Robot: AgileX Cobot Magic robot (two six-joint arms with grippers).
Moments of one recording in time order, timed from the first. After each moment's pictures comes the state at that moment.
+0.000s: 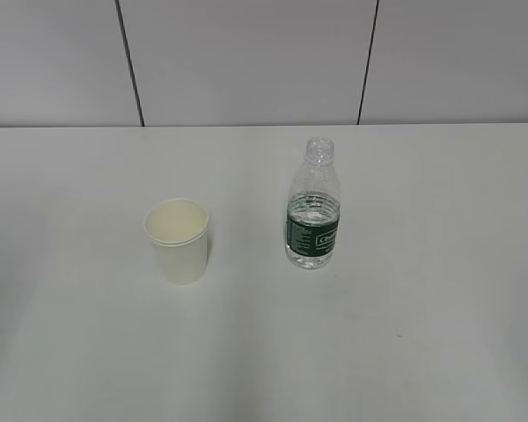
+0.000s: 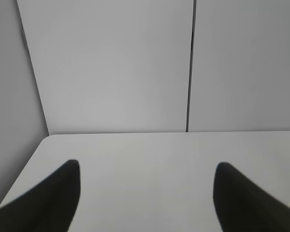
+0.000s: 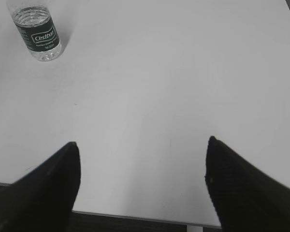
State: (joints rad) left arm 0.03 0.48 -0.35 0.02 0.04 0.04; right arm 0.06 -0.02 -0.50 -0.04 1.14 -0.02
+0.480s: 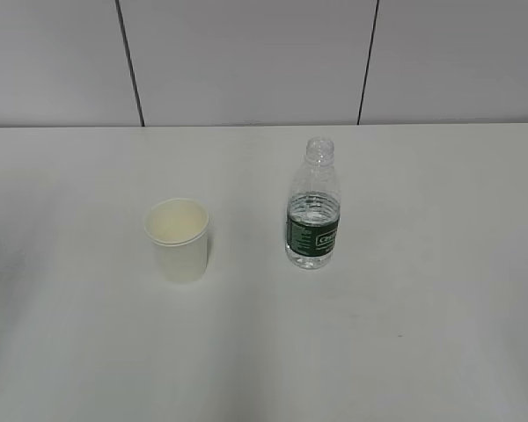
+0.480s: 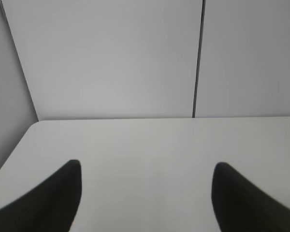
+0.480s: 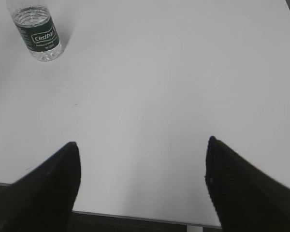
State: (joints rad) left arm 0.03 0.87 -0.35 0.02 -0.28 0.04; right arm 0.06 -0.02 -0.50 -0.04 1.14 -0.02
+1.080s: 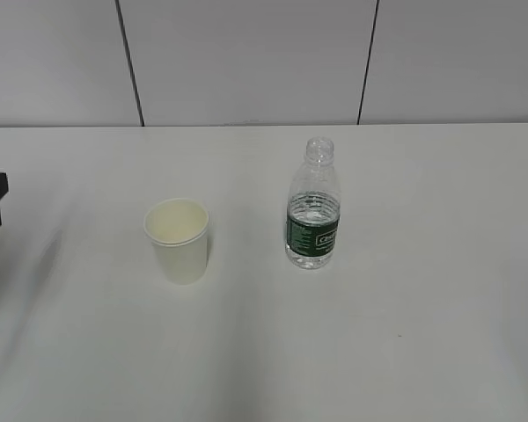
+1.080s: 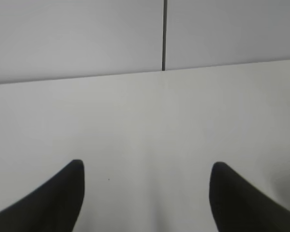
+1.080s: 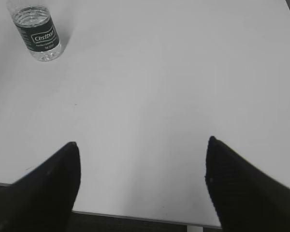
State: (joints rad) left arm 0.03 1.35 -0.35 0.24 -0.64 -0.10; right arm 0.06 -0.02 -0.50 -0.04 1.14 -0.02
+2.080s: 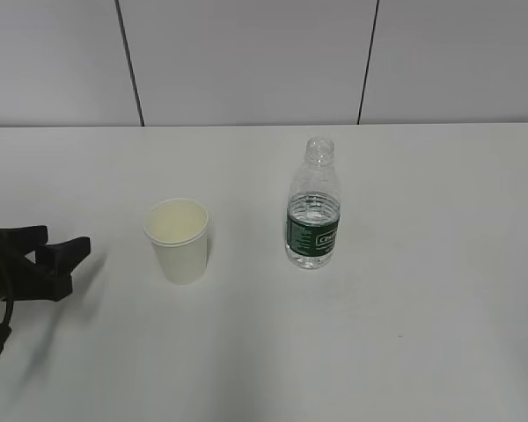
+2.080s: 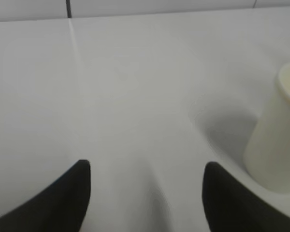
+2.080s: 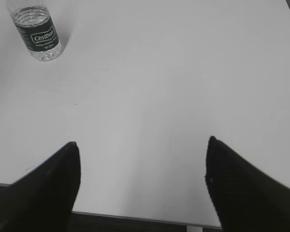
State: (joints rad) left arm 0.03 1.89 -0.36 0.51 -1.13 -0.16; right arm 0.06 -0.02 -0.50 -0.04 1.14 -0.02
